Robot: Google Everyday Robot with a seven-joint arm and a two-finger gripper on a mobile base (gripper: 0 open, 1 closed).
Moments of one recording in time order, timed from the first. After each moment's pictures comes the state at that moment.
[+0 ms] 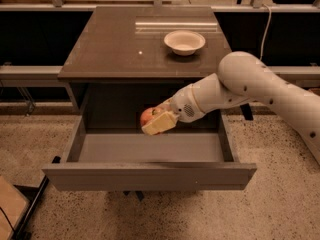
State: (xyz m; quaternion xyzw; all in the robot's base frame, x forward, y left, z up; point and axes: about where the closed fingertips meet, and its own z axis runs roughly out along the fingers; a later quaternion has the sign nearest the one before) arm 0.548 0.007 0.779 -0.49 0.75 0.34 0.29
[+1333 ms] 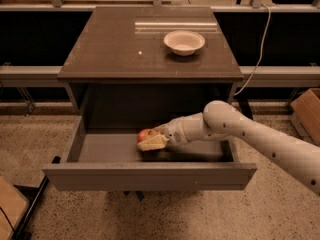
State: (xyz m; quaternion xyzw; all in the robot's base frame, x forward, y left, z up) arm 0.594 0.025 0.636 -0.40 0.76 0.40 0.31
